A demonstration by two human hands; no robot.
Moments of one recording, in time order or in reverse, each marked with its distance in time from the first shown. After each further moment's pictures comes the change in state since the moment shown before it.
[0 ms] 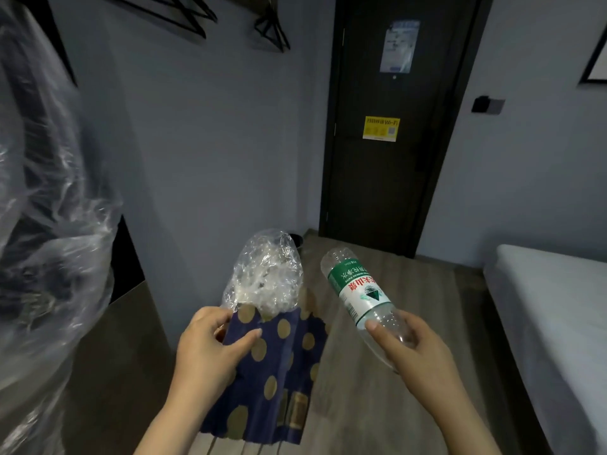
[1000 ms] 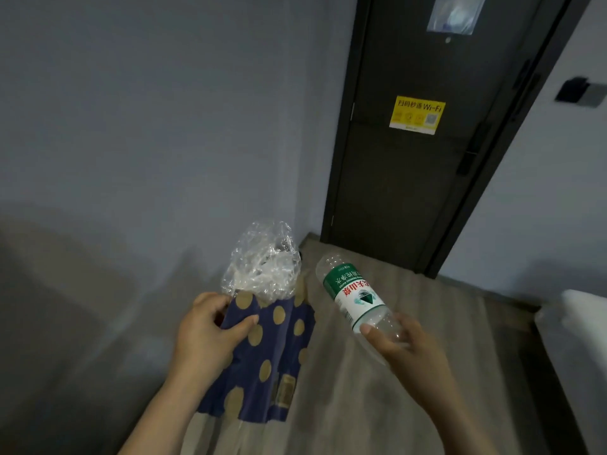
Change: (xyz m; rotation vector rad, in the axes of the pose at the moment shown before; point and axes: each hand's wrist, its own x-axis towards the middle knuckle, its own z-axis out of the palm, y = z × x) left_hand 0.489 -0.120 0.211 0.023 -0.053 -0.092; right_hand 0.509 -0.023 0.176 -0.150 -0.089 0.063
